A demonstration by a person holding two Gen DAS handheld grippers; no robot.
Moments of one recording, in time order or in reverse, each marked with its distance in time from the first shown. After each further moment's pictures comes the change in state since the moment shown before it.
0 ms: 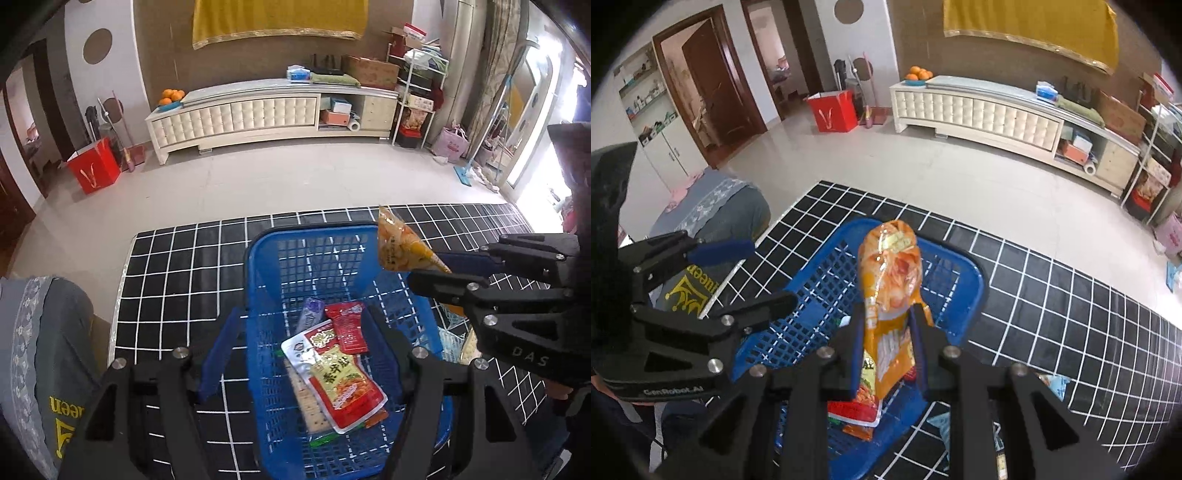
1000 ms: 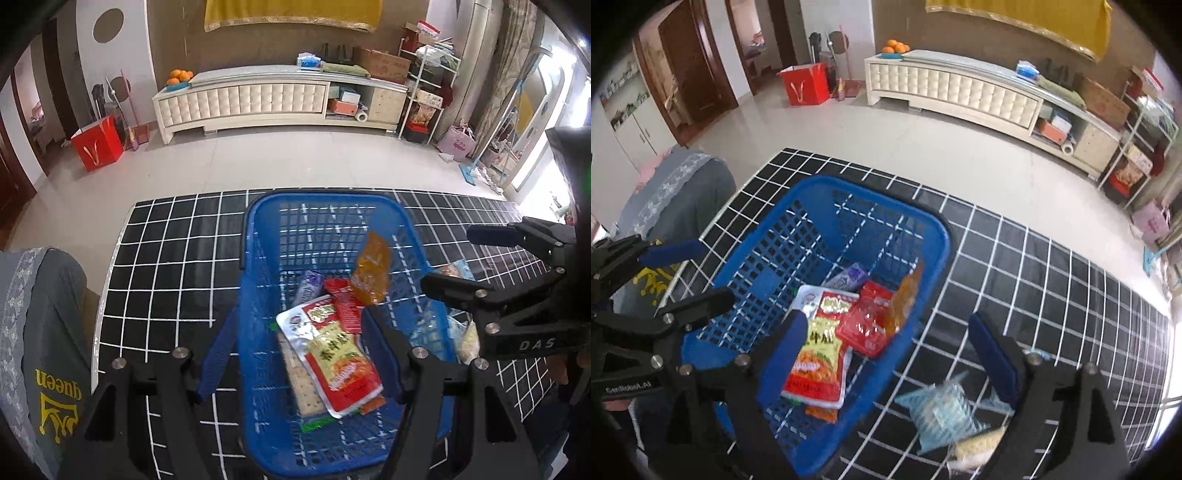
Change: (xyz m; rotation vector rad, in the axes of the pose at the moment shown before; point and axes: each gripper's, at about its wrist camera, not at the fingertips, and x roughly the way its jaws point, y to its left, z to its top) left arm 0.008 -0.003 -0.024 -0.049 0.035 -0.009; right arm 0.009 -0.023 -0.023 0.028 0.092 -0.102
